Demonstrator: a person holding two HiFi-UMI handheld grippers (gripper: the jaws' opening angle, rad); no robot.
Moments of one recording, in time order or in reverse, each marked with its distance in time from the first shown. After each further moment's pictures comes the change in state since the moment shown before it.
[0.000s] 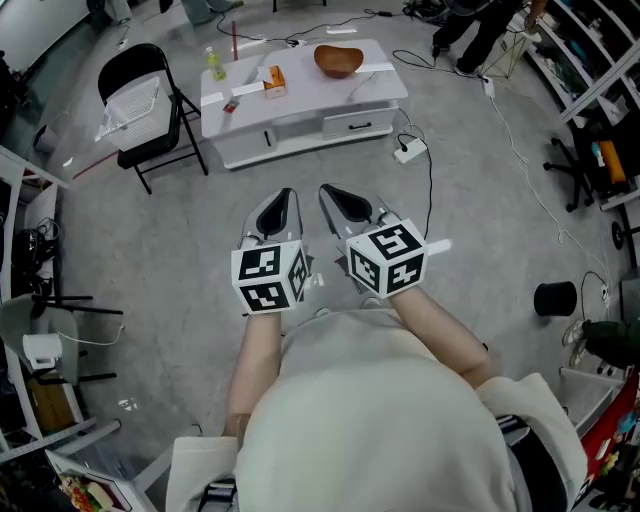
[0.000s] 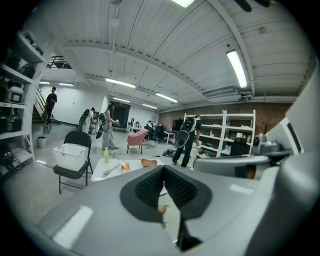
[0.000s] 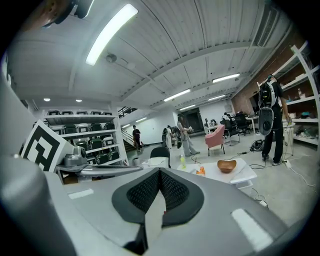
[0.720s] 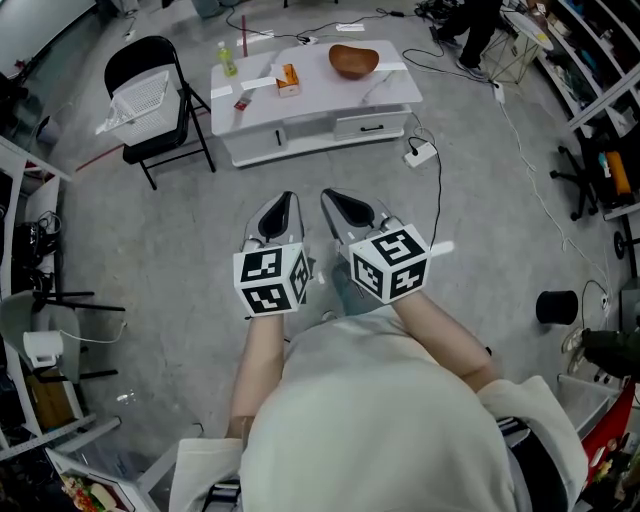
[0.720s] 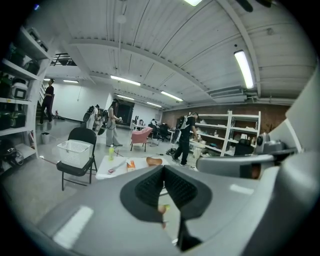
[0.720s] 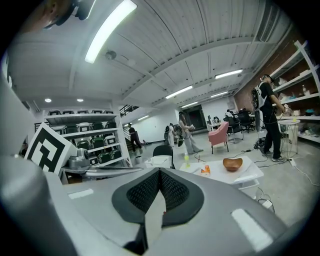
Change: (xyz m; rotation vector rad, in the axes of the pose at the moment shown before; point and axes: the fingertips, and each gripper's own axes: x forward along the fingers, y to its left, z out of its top) left arm 0.012 0.052 -0.002 -0.037 0.019 0.030; right arm 0.046 0.018 0.001 0.006 0.024 0.030
